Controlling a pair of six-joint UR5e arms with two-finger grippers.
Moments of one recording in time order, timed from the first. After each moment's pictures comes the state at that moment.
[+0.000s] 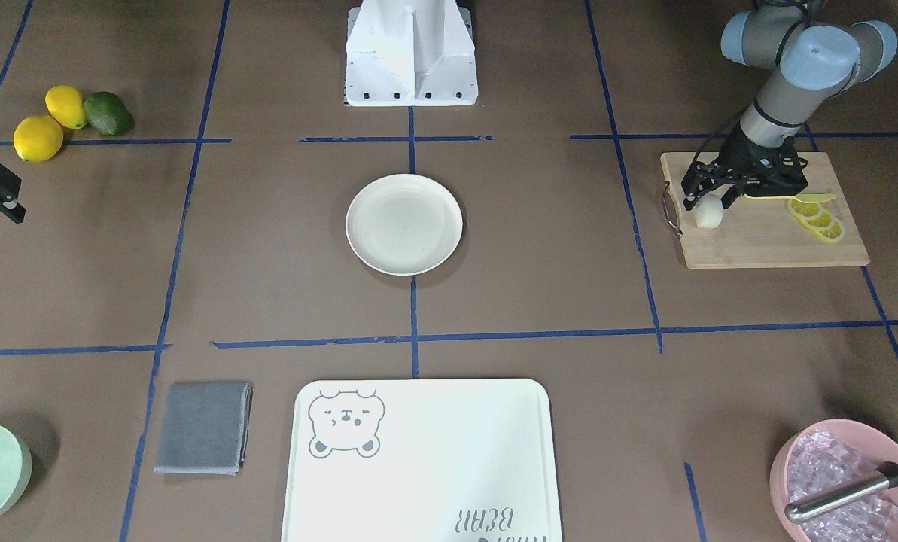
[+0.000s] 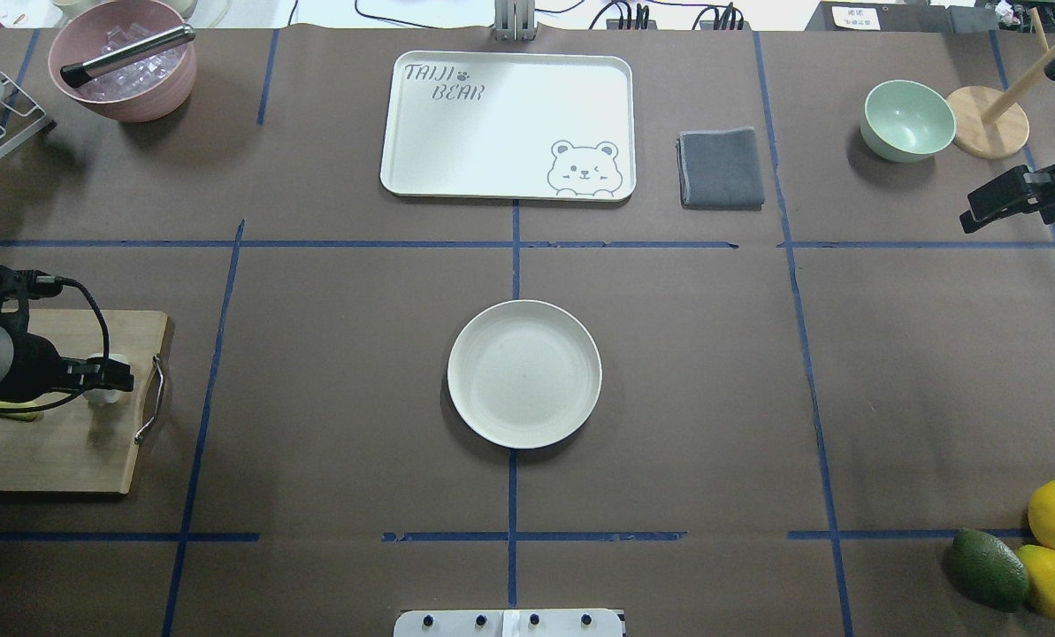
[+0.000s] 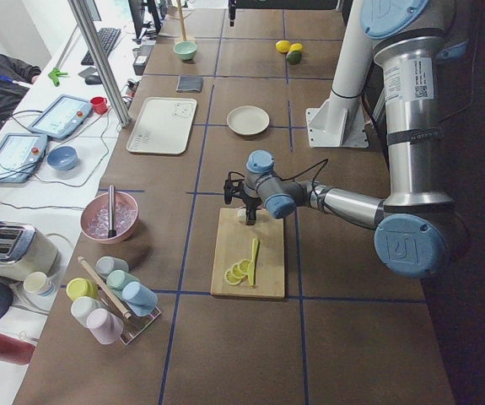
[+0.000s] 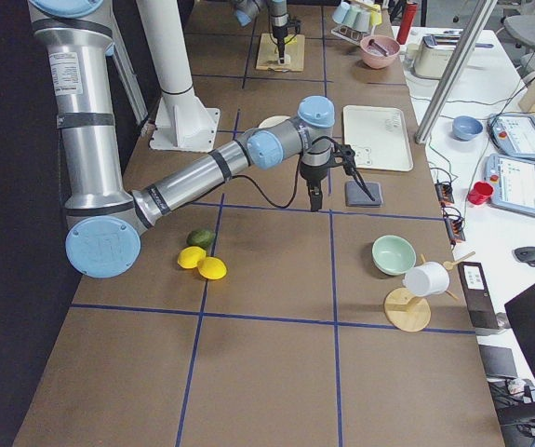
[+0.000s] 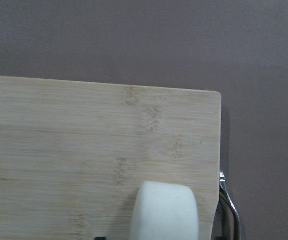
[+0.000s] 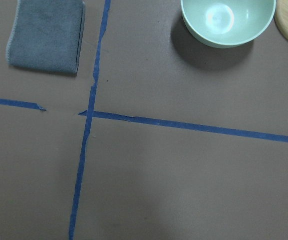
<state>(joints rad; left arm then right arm) -0.72 -1.41 -1.82 -2.25 -1.97 -1.12 1.19 -1.48 1.99 -1.62 2.25 0.46</state>
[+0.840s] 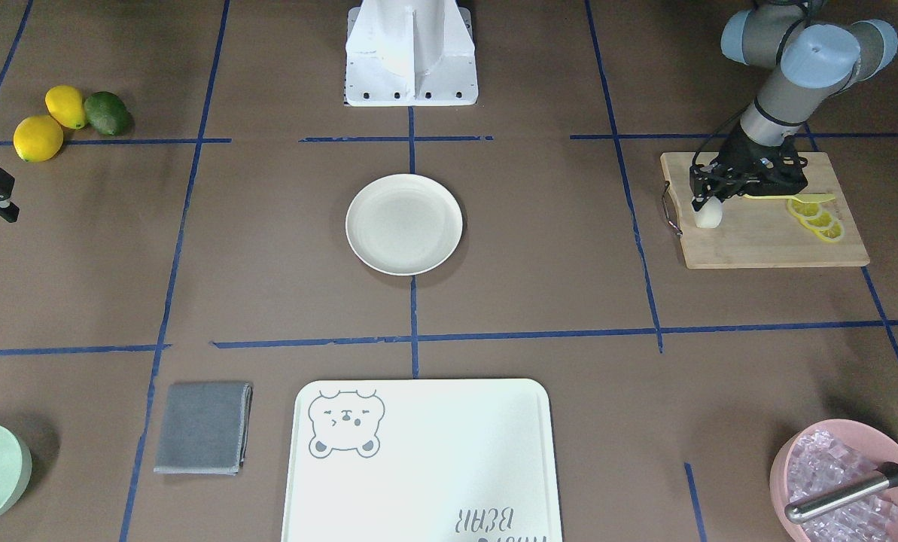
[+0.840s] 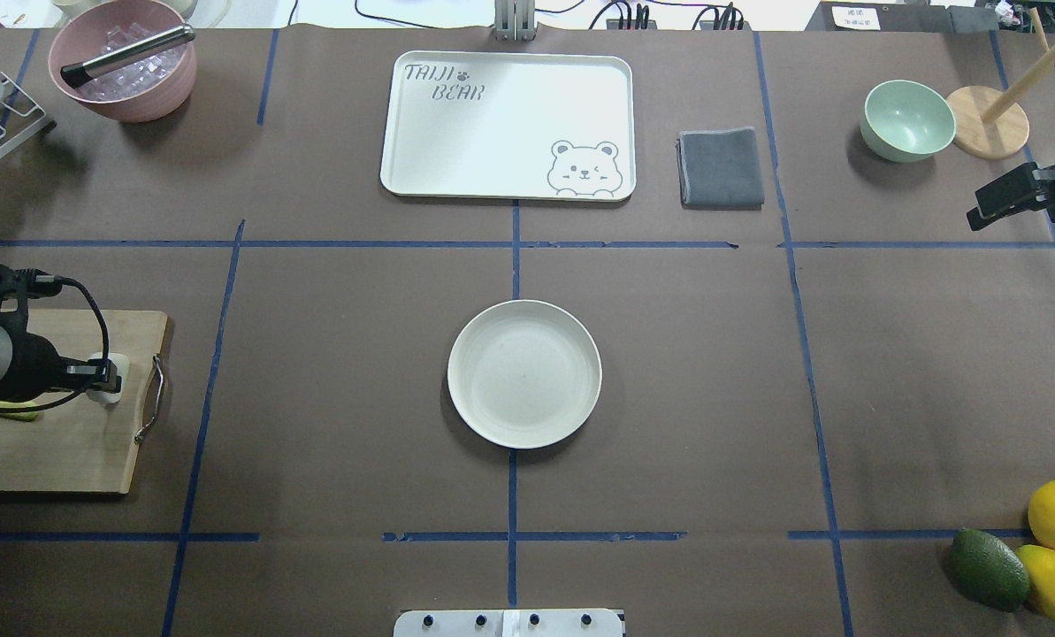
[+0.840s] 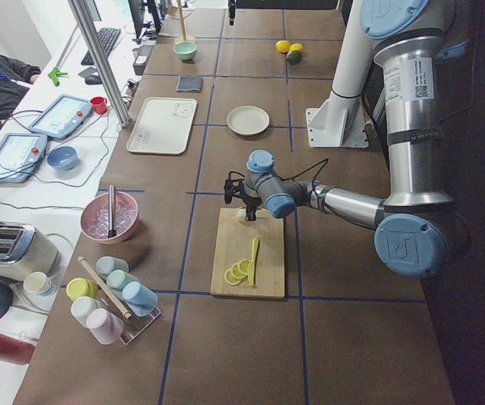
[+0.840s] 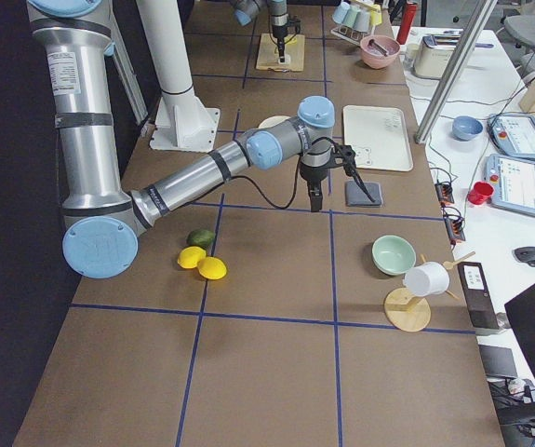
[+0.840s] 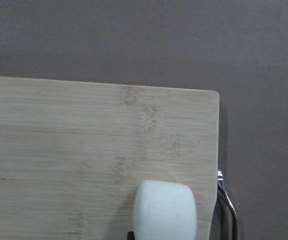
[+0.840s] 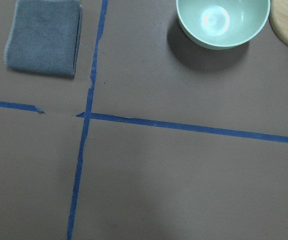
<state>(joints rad) -0.73 -1.41 -1.83 -2.24 -1.97 -1.11 1.20 -1.48 2.00 -1.62 2.26 0.46</state>
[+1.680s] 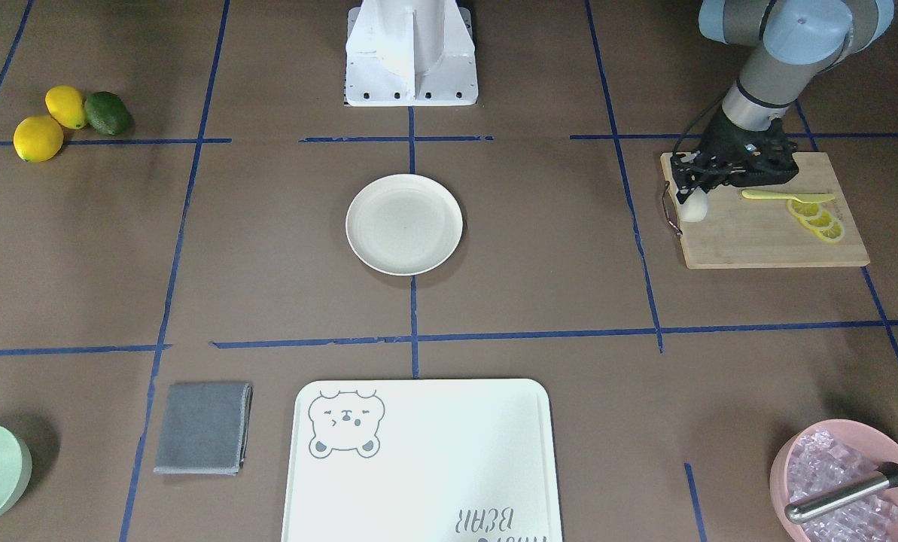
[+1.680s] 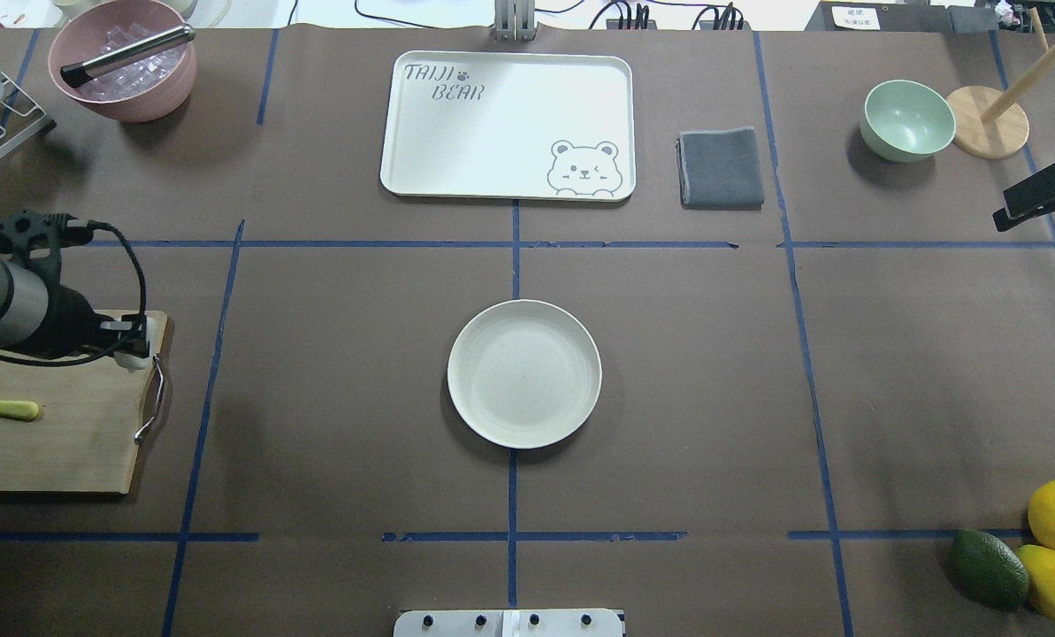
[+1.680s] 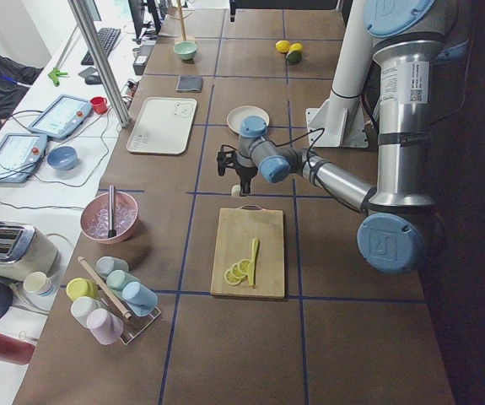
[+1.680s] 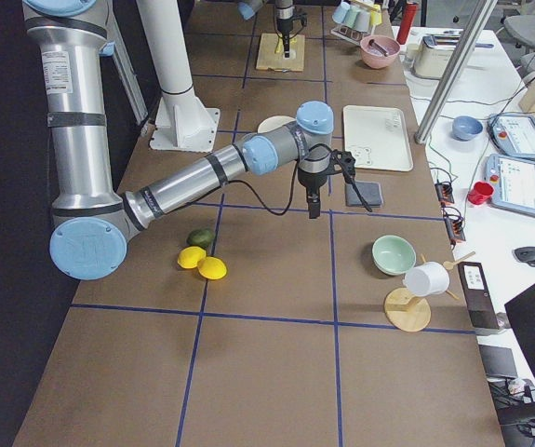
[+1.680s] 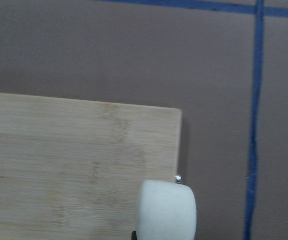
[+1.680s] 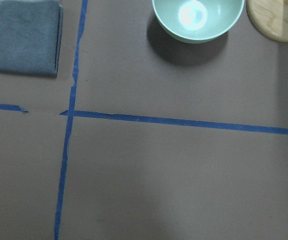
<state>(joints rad) -0.76 -1.62 -2.01 -1.79 -1.99 -1.11 1.25 -1.53 2.00 -1.62 2.27 0.44</state>
